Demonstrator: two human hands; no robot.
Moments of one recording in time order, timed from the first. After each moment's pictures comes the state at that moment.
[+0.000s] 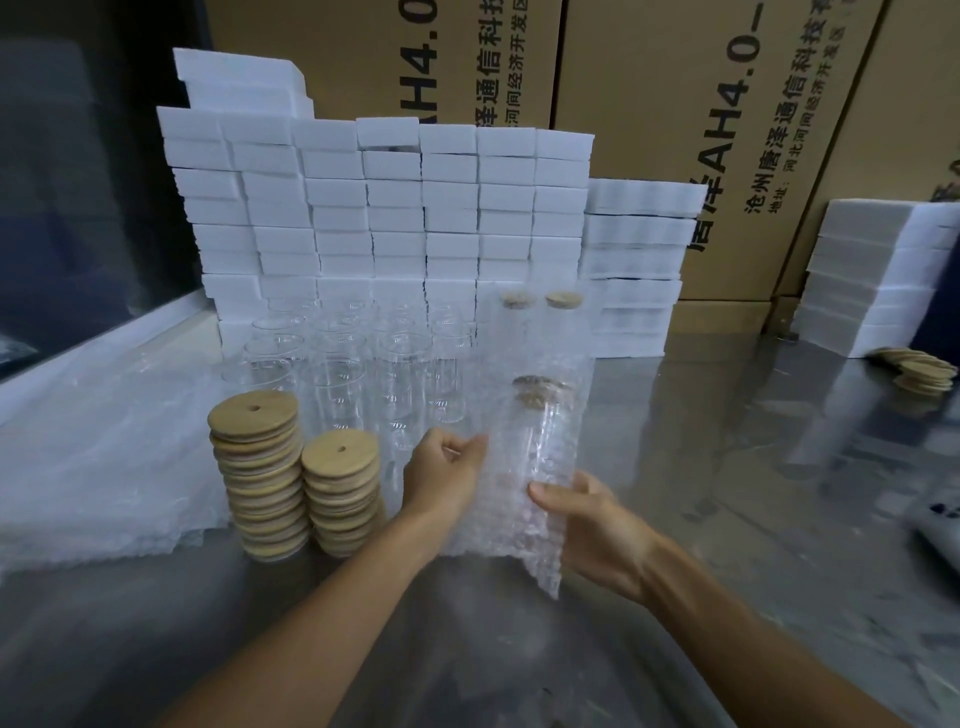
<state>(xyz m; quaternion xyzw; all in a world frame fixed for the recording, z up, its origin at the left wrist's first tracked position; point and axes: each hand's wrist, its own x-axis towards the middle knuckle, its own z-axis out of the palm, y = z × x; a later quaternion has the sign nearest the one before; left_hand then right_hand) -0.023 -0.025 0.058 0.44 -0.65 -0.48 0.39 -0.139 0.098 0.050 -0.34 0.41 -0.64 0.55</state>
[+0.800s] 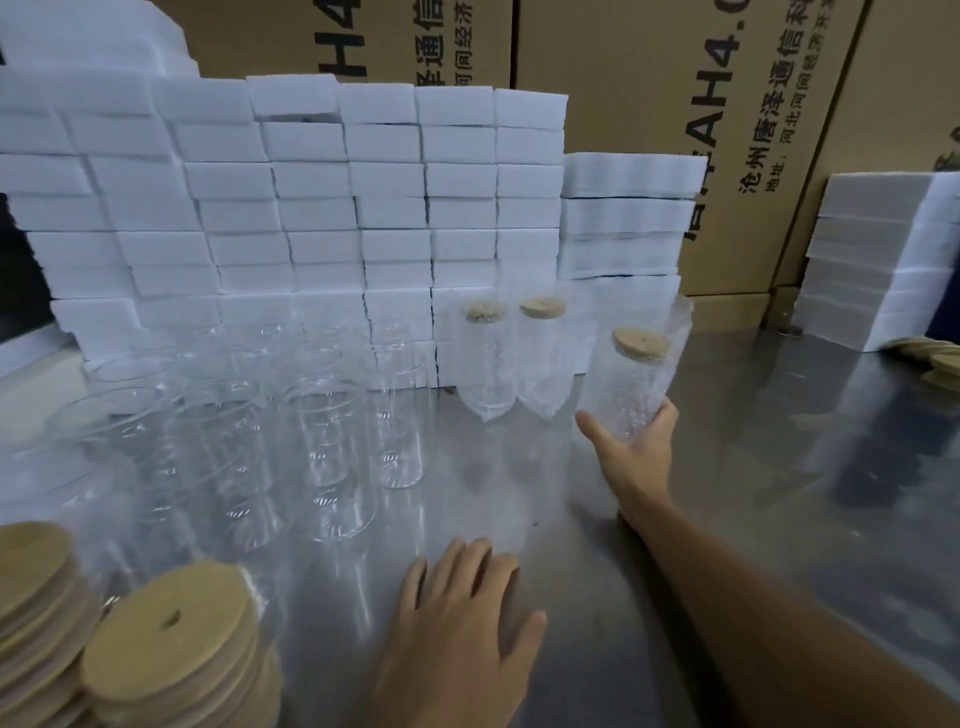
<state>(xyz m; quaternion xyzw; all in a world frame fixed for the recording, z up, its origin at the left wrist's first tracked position) -0.068 -0.041 -0.003 0.29 -0.94 -0.08 0.17 -0.333 -0.043 0.001 -0.23 0.67 -0.71 -0.02</state>
